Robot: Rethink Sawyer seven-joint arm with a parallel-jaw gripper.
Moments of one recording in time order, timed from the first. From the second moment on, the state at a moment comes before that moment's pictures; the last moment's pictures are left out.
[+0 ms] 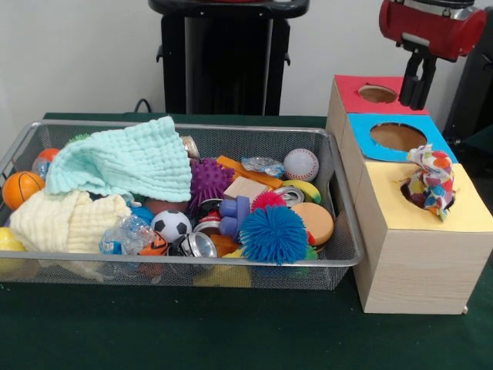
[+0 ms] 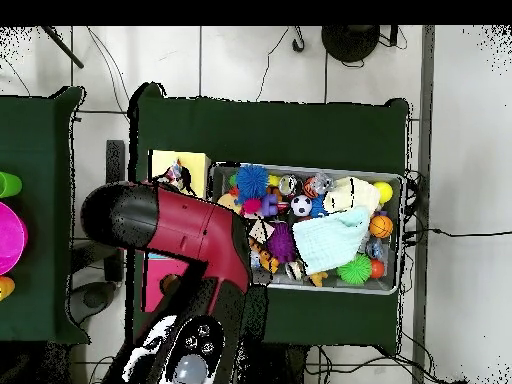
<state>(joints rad) 0.30 -0.60 -0.44 1.49 0.47 0.71 2.36</state>
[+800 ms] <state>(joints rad) 0.30 -0.58 -0.37 1.49 0.50 0.67 2.36</state>
